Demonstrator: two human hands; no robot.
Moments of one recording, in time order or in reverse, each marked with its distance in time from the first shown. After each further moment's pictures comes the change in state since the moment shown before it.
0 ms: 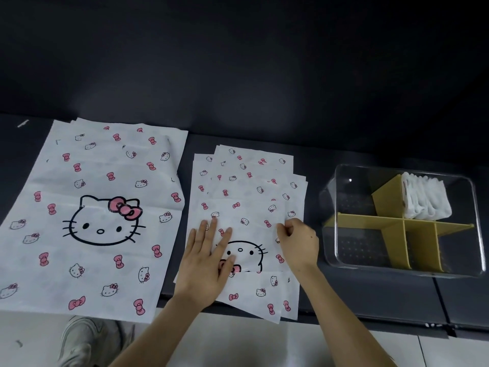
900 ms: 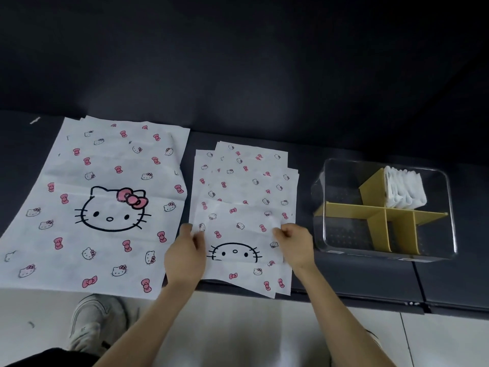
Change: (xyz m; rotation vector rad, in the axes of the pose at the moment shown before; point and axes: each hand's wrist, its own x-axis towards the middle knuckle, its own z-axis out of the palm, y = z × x) left_hand -0.011 0.012 -0.045 -0.411 0.142 -0.648; right_hand -0.035 0.002 -0.021 0.298 -0.134 0.042
